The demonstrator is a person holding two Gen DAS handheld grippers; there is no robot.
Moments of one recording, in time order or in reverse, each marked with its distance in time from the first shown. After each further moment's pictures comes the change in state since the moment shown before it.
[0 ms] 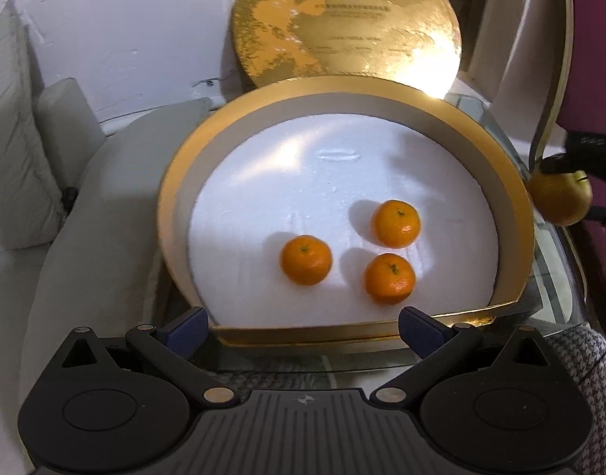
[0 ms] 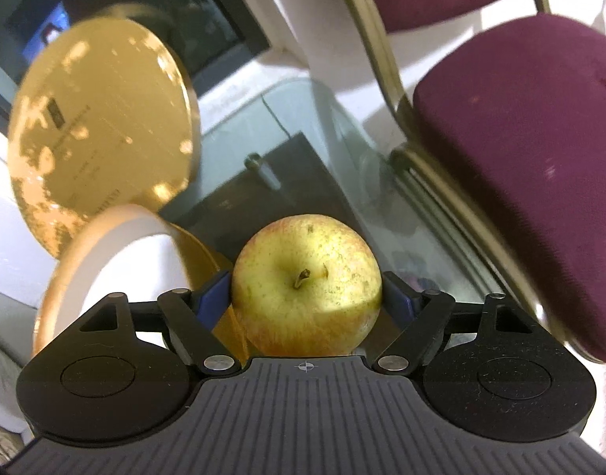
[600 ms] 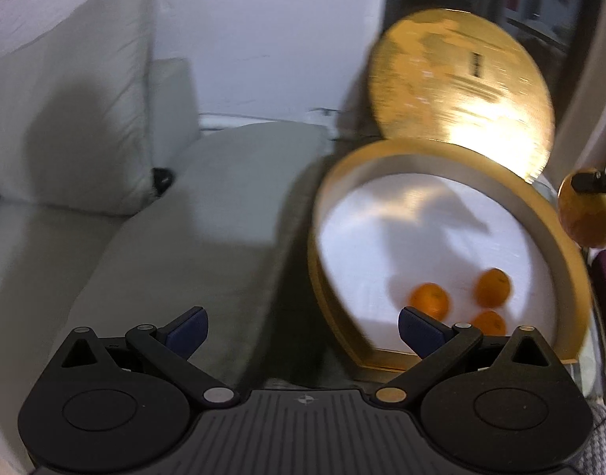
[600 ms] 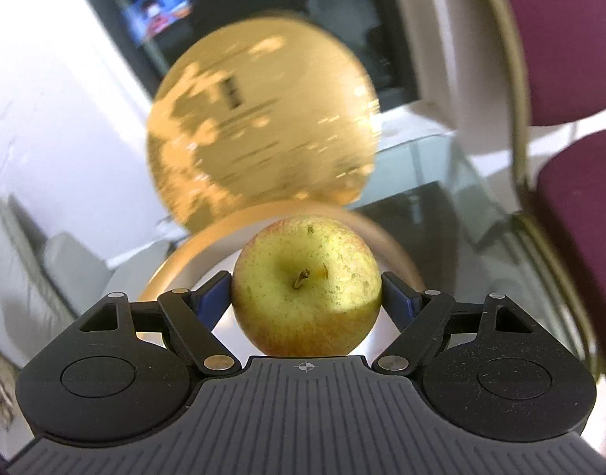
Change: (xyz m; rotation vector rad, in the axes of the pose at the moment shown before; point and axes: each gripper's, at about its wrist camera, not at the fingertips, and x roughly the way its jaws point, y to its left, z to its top) left arm -0.020 0.108 -0.010 -0.250 -0.095 0.090; right arm -0.067 0.148 -0.036 -0.278 -0.070 0.155
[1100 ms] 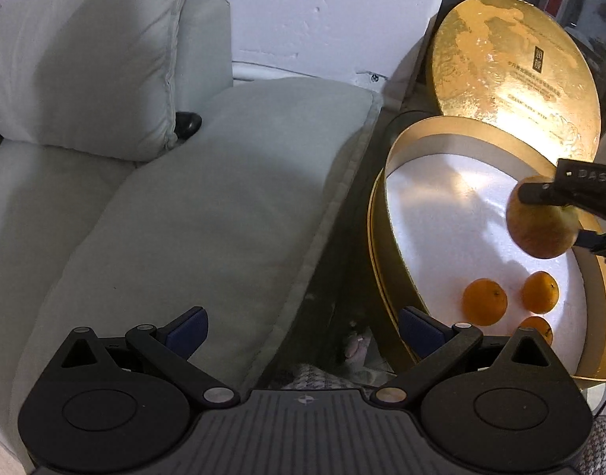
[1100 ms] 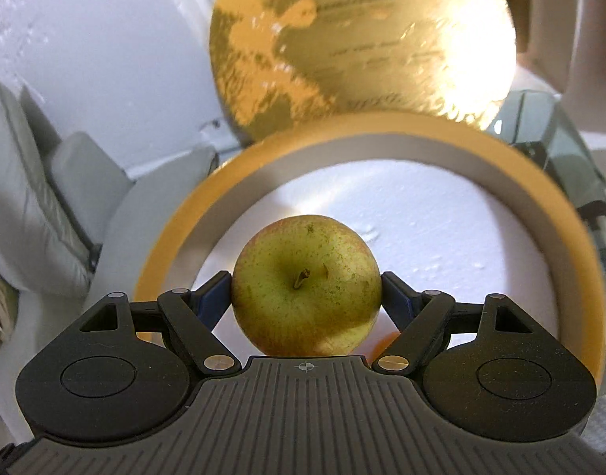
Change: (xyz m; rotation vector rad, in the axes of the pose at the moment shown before) left arm 0.047 0.034 0.000 -0.101 0.104 -0.010; right arm 0.099 0.082 -0.041 -0.163 0.195 0.058
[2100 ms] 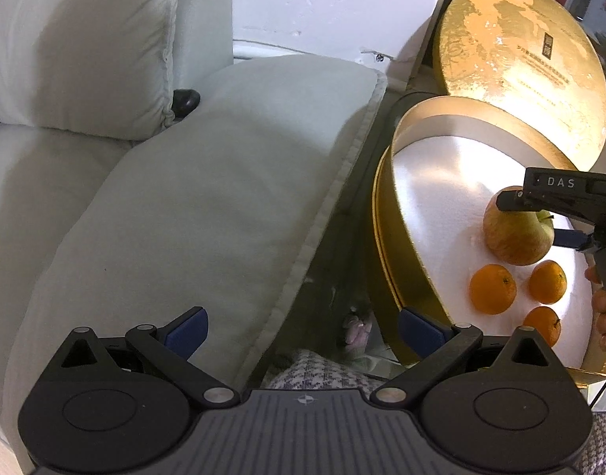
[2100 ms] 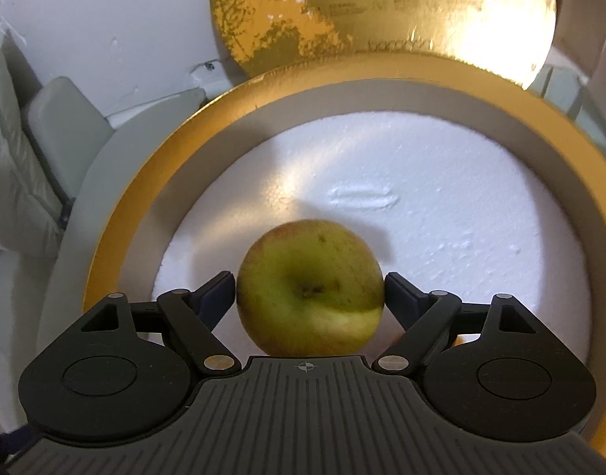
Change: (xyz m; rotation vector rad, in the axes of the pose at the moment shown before) left arm 0.007 0.003 -0.006 -0.006 0.041 0.005; right arm 0.042 0.008 -0.001 -0.066 0.104 -0.044
